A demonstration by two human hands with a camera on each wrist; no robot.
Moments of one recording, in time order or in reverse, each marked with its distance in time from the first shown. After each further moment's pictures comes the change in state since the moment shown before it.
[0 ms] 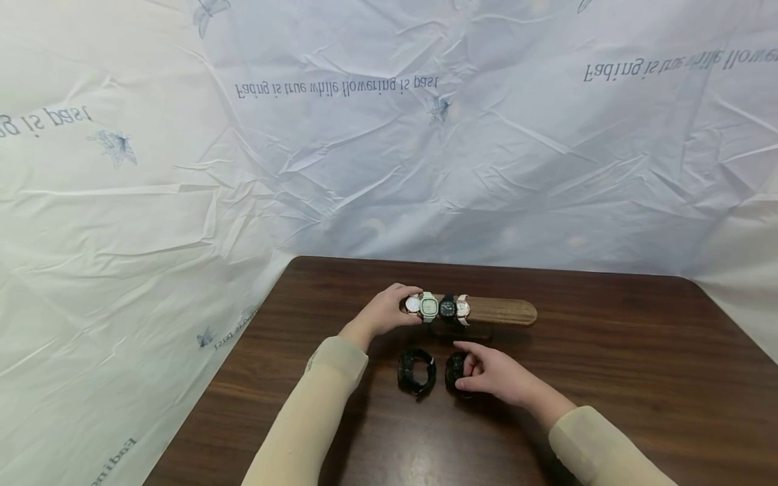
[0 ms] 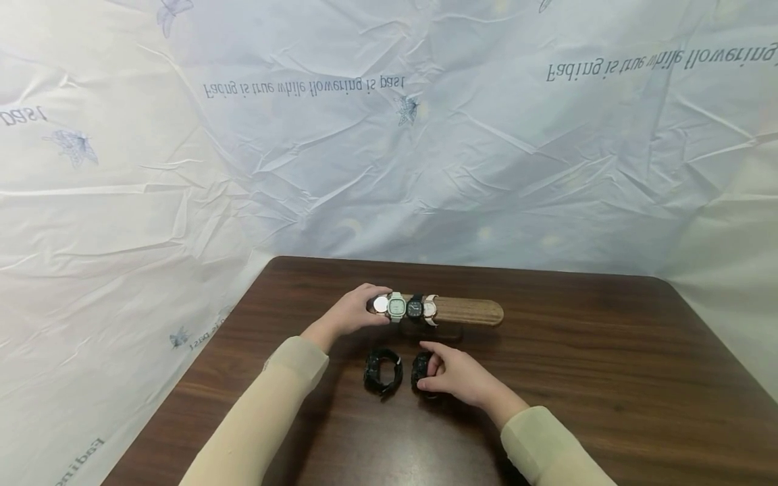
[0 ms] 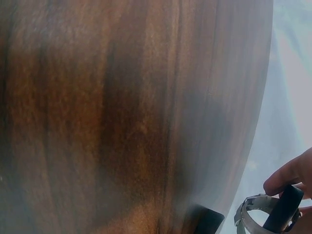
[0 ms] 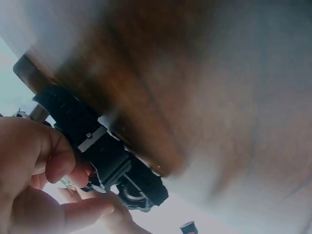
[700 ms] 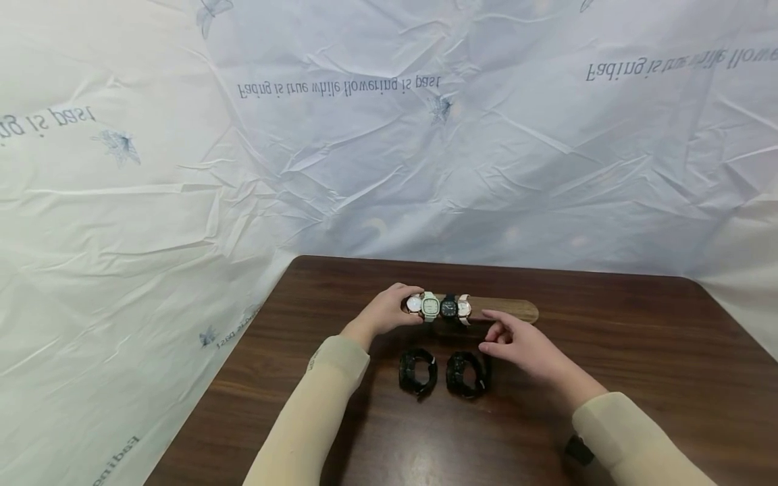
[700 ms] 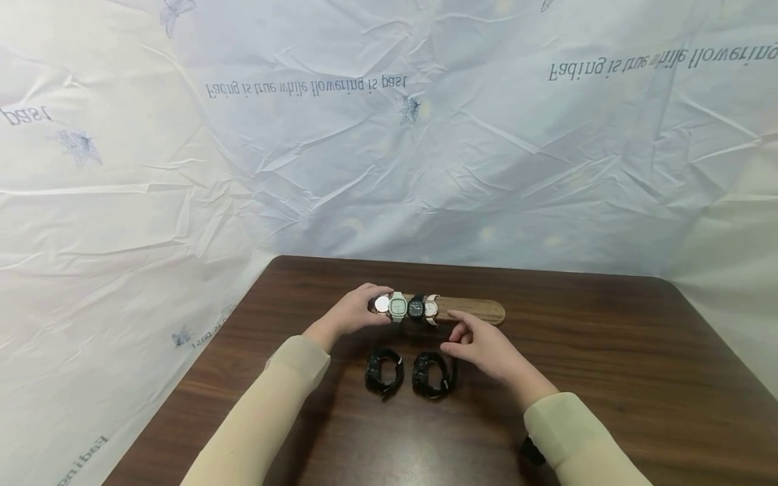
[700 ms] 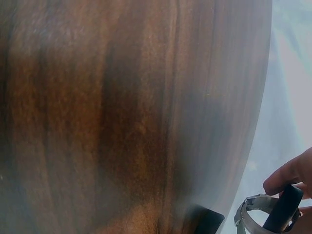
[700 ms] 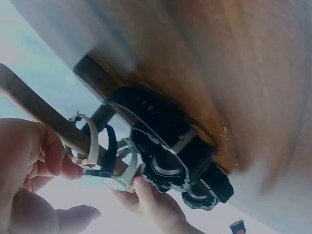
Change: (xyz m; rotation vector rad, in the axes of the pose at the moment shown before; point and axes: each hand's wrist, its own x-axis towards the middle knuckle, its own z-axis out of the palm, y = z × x) left_hand 0.000 0.002 0.000 0.003 -0.001 0.002; right_hand -0.008 -0.004 -0.047 -0.031 0.185 0.027
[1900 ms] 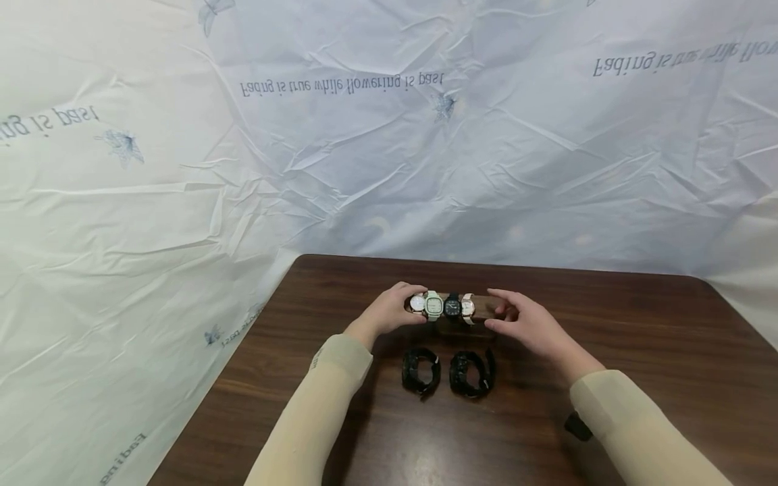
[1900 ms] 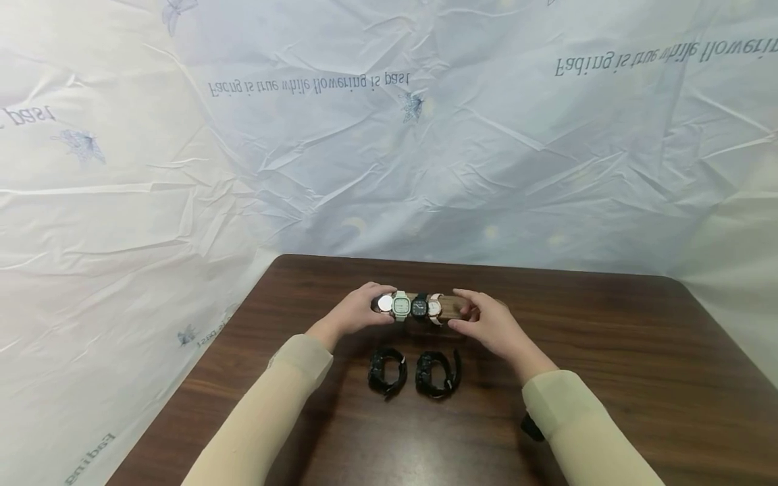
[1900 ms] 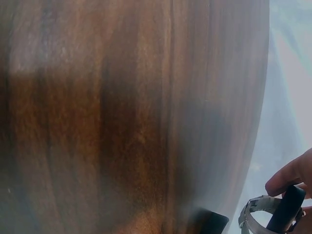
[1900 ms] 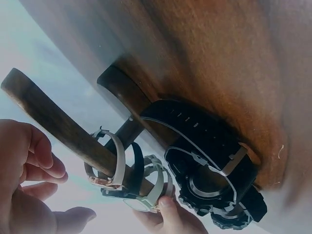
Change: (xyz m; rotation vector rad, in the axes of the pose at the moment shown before) left_hand 0.000 0.001 -0.001 0.028 0.000 0.002; right_hand 0.024 0.001 -0.020 -0.123 0.095 -0.058
